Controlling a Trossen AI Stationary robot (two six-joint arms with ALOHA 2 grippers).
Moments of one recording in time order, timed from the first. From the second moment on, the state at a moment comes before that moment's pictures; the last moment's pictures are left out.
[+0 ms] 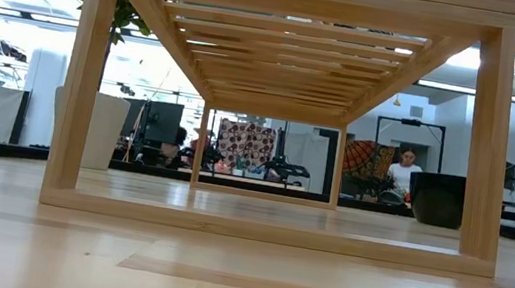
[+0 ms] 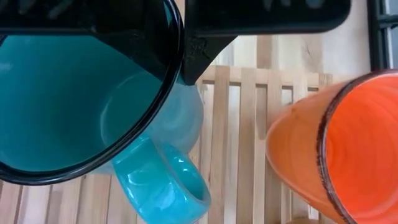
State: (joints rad) left arm 0.00 1.83 2.14 -1.50 -0.10 -0.04; right arm 0.03 1.00 1.25 -0.94 0.39 0.59
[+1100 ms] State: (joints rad) left arm 0.08 1.65 2.23 -1.31 -0.11 0.00; right arm 0.03 1.00 1.25 -0.94 0.39 0.59
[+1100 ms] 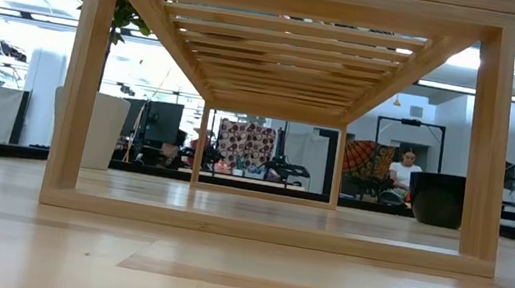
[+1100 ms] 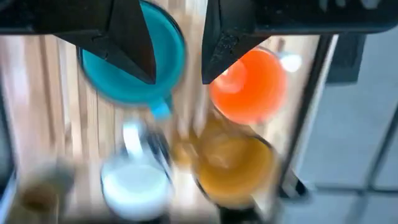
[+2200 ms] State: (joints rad) left arm 0.06 0.73 0.76 0.22 -0.07 -0.25; right arm 0.05 1.00 1.25 -1.02 0.04 0.78
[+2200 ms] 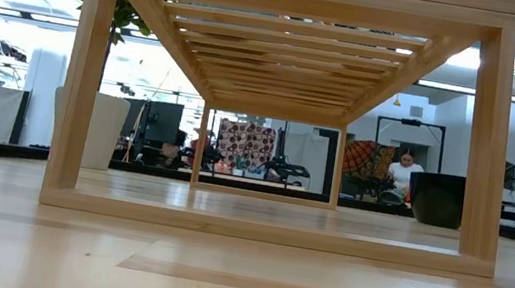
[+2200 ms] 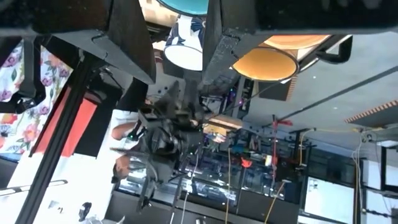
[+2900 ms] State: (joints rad) left arm 0.06 0.73 0.76 0.22 -0.07 -0.25; right arm 0.80 1.09 1.04 -1.10 -0.16 1.71
